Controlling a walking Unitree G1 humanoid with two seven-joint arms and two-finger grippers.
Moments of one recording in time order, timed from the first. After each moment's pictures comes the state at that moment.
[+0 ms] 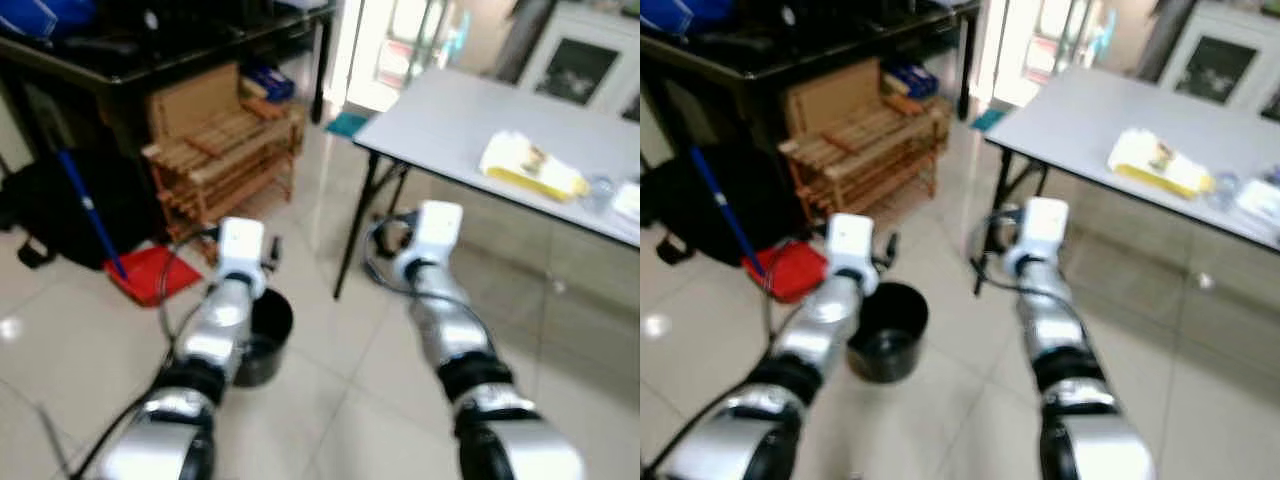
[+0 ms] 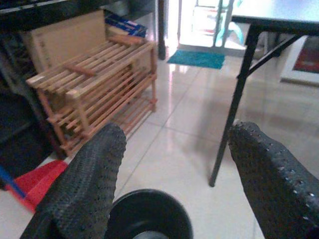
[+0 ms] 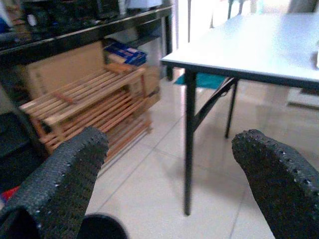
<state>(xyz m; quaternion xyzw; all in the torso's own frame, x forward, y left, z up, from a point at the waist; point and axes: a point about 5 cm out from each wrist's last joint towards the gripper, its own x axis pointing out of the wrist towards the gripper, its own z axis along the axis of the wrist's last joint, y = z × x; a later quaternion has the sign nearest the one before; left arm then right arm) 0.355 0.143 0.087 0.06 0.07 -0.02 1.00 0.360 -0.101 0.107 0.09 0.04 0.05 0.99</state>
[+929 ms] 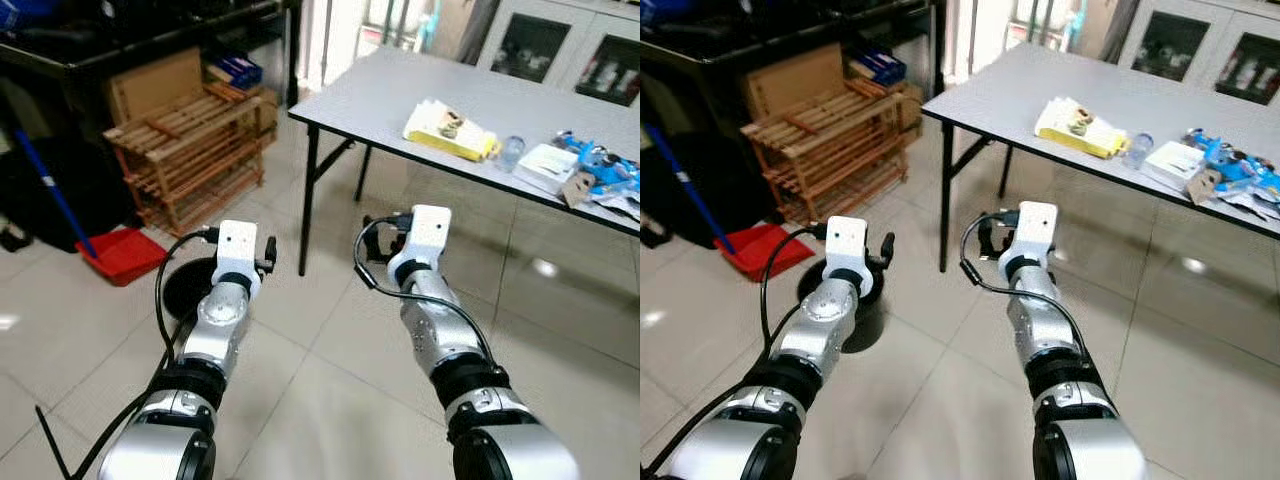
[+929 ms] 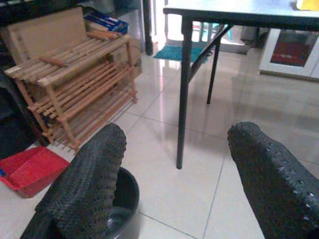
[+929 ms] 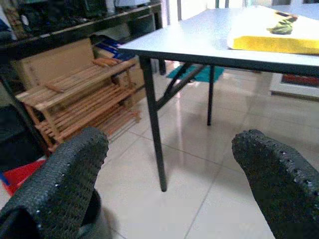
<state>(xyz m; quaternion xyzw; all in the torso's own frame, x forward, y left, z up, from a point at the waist) 0.353 0.139 0.084 0.05 0.07 -0.03 1.00 0.359 -0.103 0.104 0.09 0.04 0.05 0.99</state>
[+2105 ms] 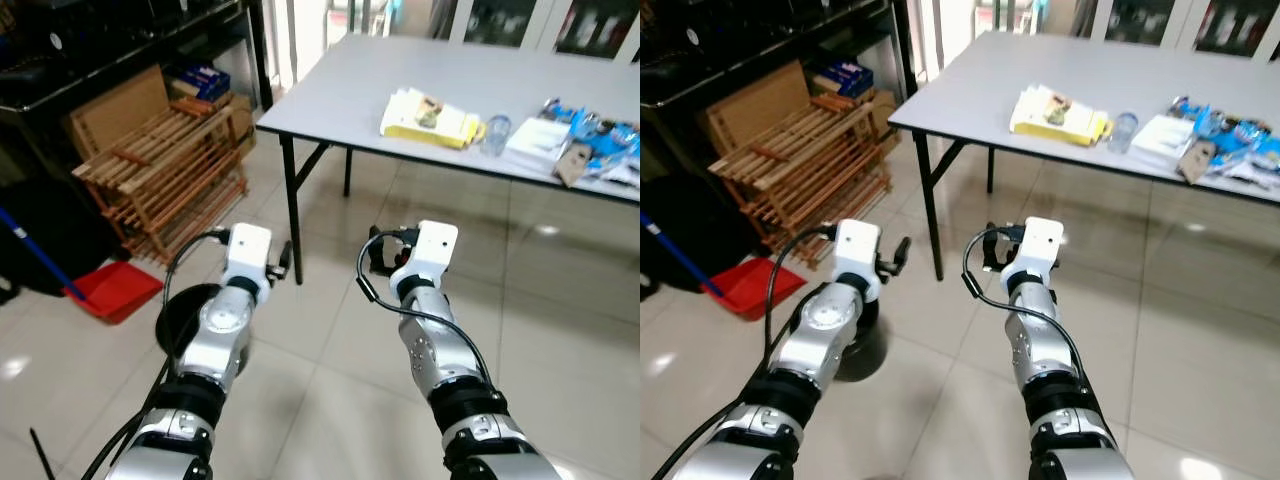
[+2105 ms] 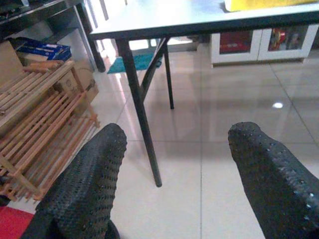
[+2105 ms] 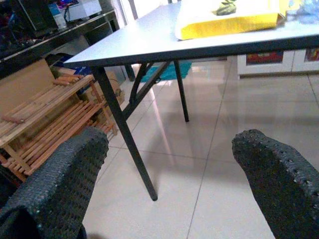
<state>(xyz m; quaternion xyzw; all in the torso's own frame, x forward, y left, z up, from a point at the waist) 0.344 0.128 0.090 0.07 0.05 -0.10 0.99 0.342 -0.100 0.094 0.12 0.04 0.01 0.99</state>
